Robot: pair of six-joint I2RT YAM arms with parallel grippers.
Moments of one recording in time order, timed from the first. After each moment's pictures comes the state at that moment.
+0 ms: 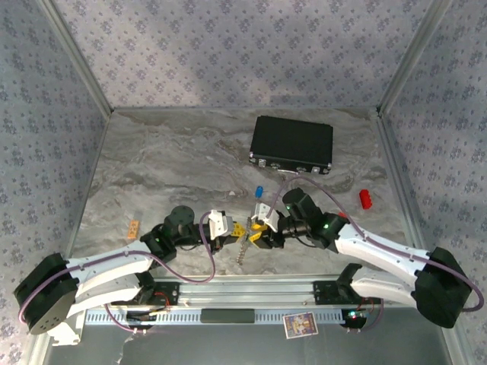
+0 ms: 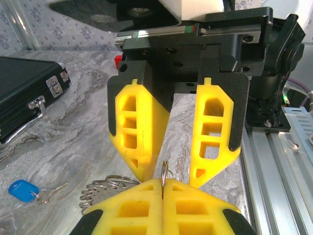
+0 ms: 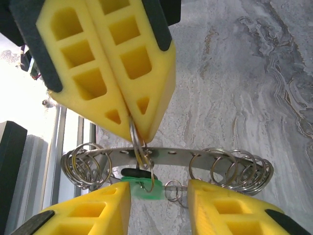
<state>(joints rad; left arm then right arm) -0.91 0.98 0.30 0.44 0.48 0.16 0.83 1.05 0.56 -0.16 -0.54 -0.25</state>
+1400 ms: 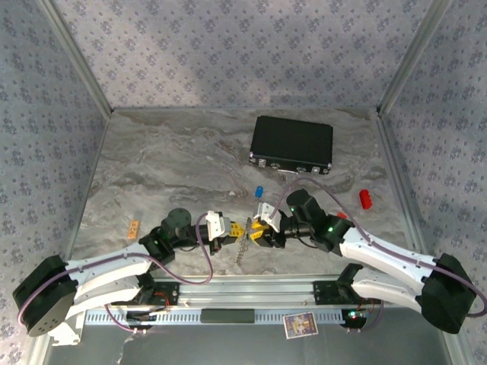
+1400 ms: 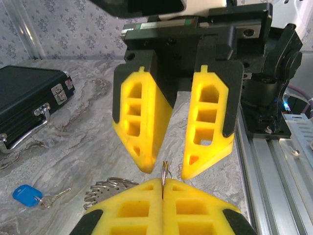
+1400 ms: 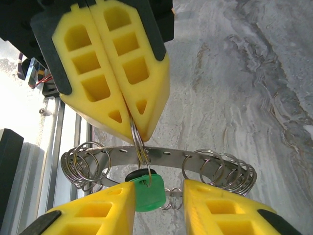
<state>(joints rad) -0.91 0.96 0.26 0.50 0.48 0.14 0.84 1.01 0.54 -0.13 -0.52 -0.25</state>
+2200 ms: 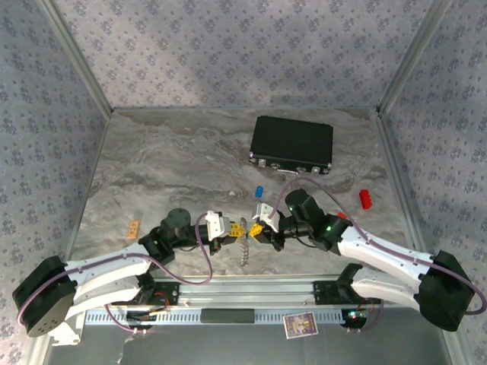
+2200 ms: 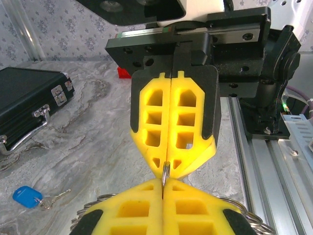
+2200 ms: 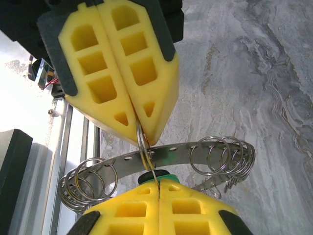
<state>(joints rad) -0.91 0.96 0.26 0.49 0.48 0.14 0.84 1.02 0.55 -0.11 -0.56 -0.25</state>
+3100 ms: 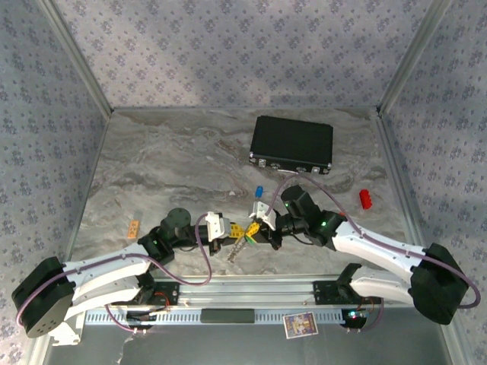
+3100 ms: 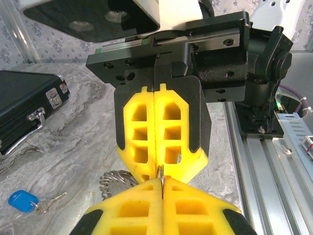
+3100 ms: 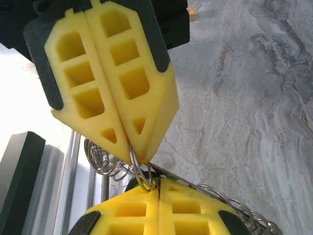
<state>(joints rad) -0.92 0.94 0.27 0.47 0.50 0.16 0.82 1.10 0.58 -0.11 -0.63 -0.24</state>
